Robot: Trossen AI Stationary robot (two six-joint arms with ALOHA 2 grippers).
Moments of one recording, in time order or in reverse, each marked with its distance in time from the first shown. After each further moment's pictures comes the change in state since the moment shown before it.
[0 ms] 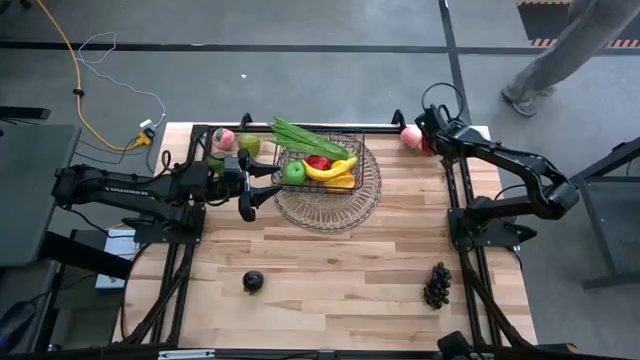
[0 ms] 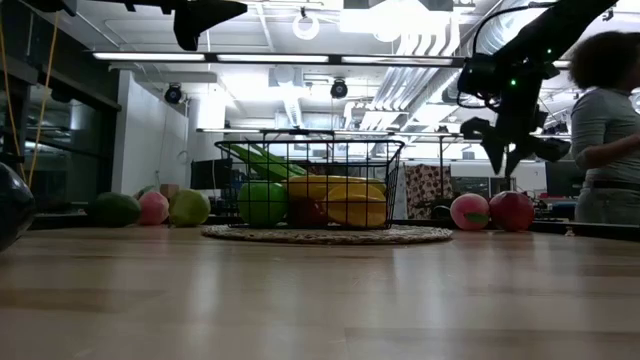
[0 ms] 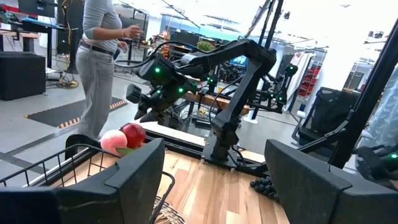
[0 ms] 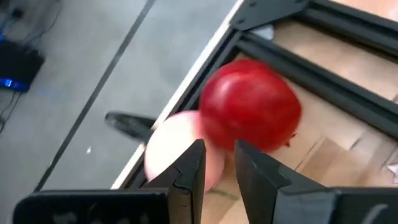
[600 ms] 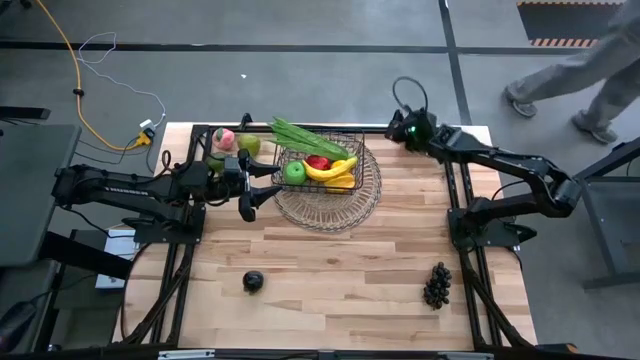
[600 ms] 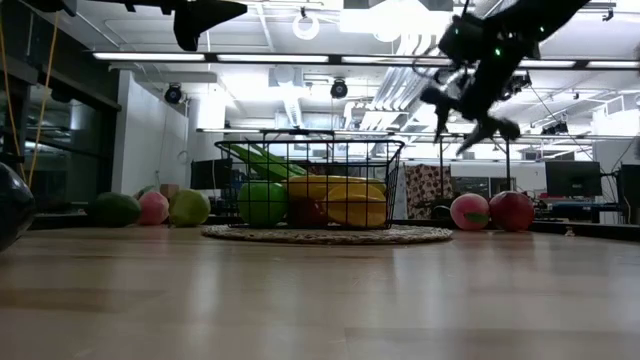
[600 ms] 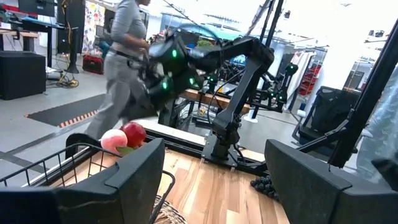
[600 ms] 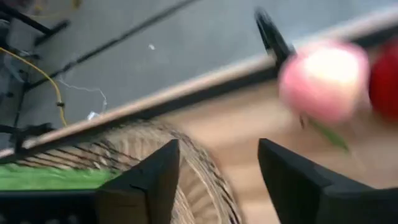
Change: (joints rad) left arm 0.000 0.000 0.000 -0.004 0.000 0.000; right arm 0.210 -0.016 0.081 0.163 -0.156 -0.498
